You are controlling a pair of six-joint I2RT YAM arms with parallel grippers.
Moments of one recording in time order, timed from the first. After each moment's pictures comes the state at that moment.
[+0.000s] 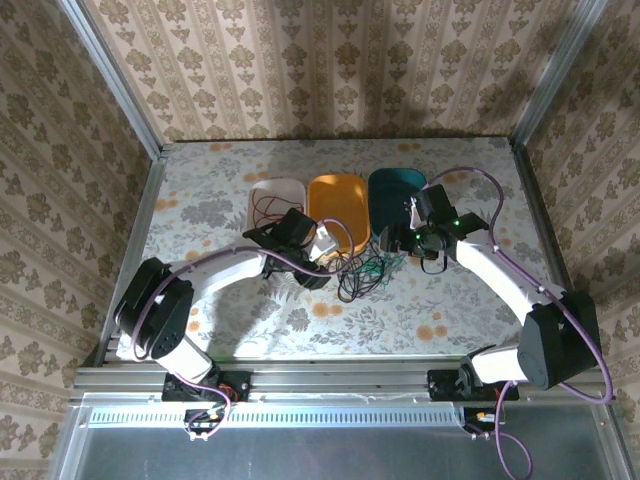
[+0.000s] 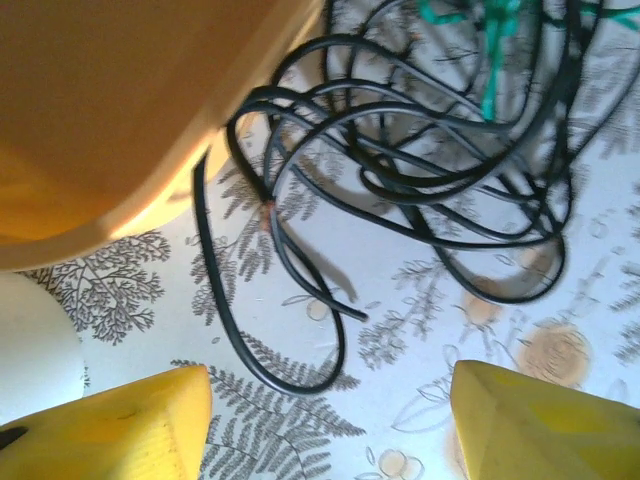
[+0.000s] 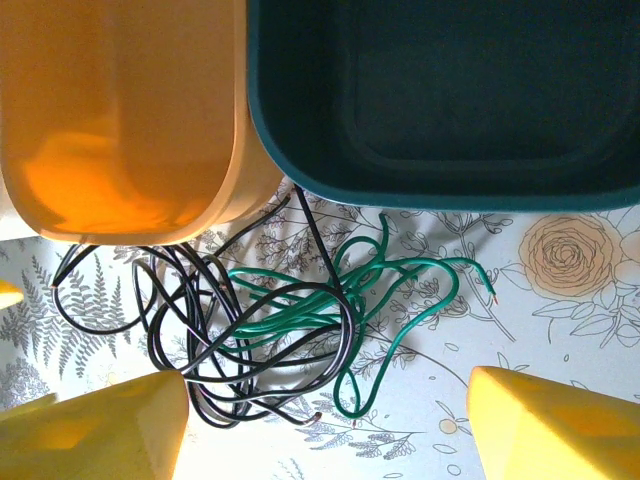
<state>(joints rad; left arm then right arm) -0.75 1.60 0.99 -0.46 0.18 0.20 0.32 1.37 1.00 -0.67 -0.17 0.47</state>
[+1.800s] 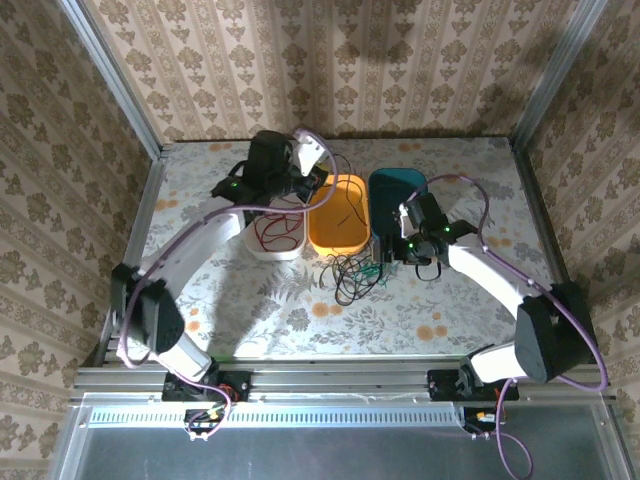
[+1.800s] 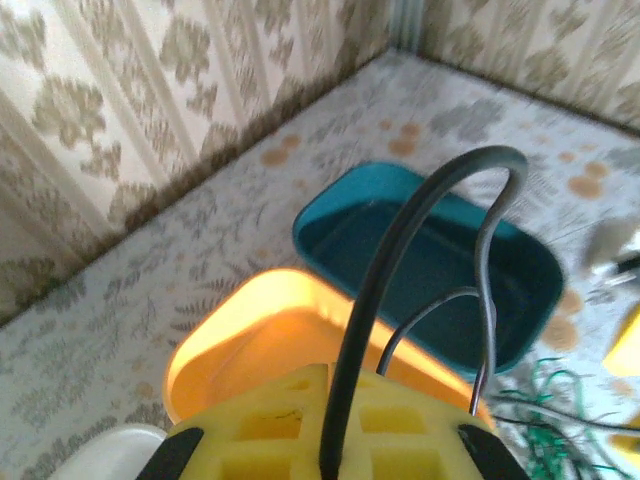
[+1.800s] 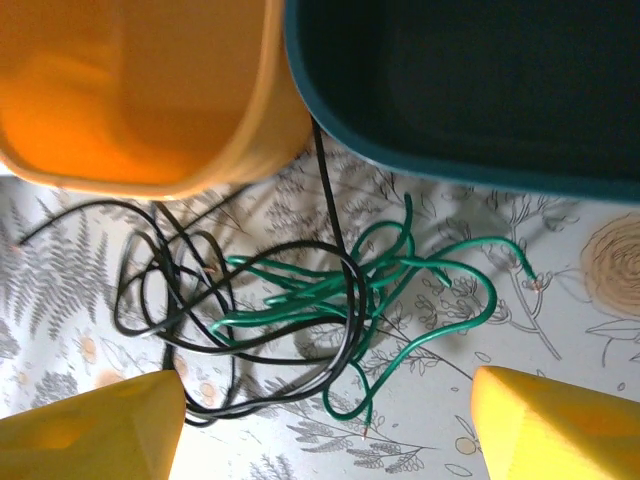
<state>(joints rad) -0.58 1.64 1.46 -0.33 0.27 0.19 0.36 1.38 0.93 -0.58 -0.20 0.39</state>
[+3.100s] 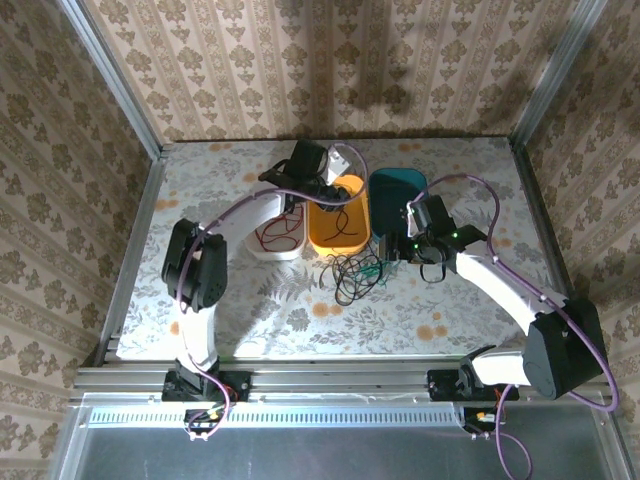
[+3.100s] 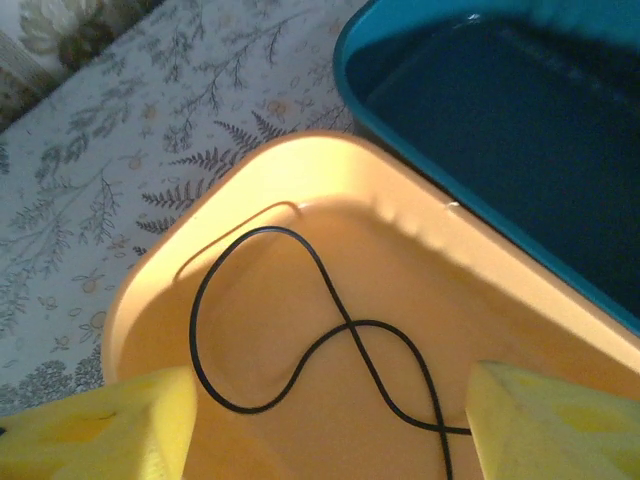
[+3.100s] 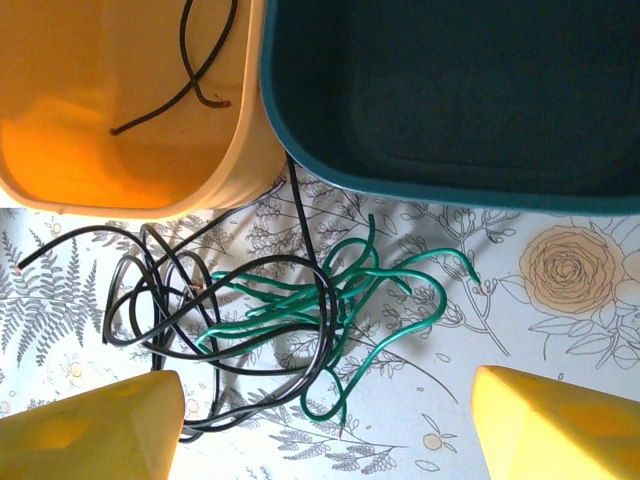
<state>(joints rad) -0.63 1.93 1.61 -0.40 0.13 0.27 0.36 1.31 0.91 -0.58 -0.13 0.40</state>
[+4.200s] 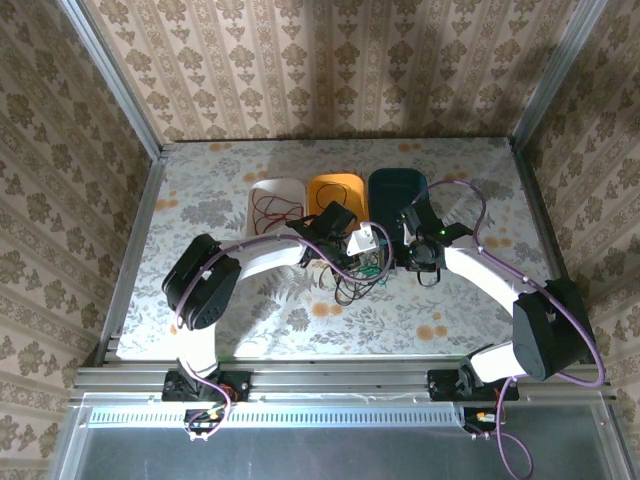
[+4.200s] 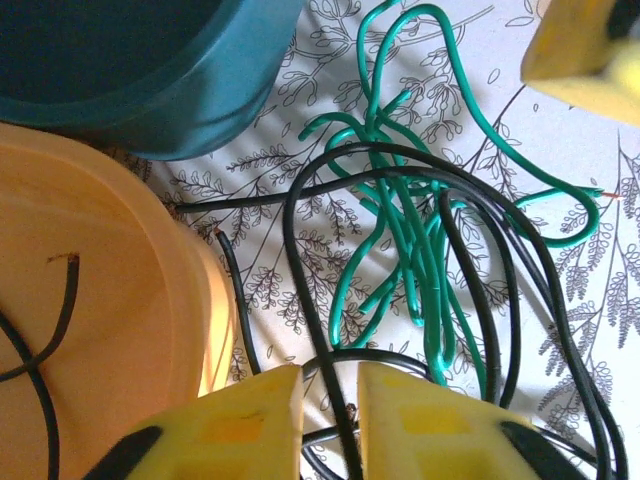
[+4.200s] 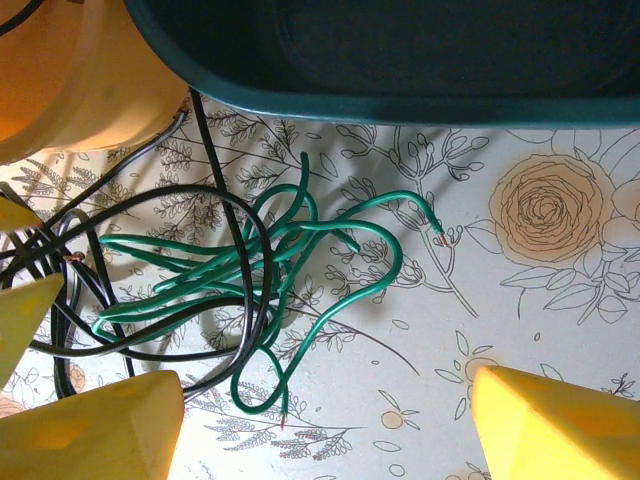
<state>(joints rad) -0.86 1.88 1.26 -0.35 0.21 0.46 0.37 1.42 0.91 -0.64 -0.07 0.42</state>
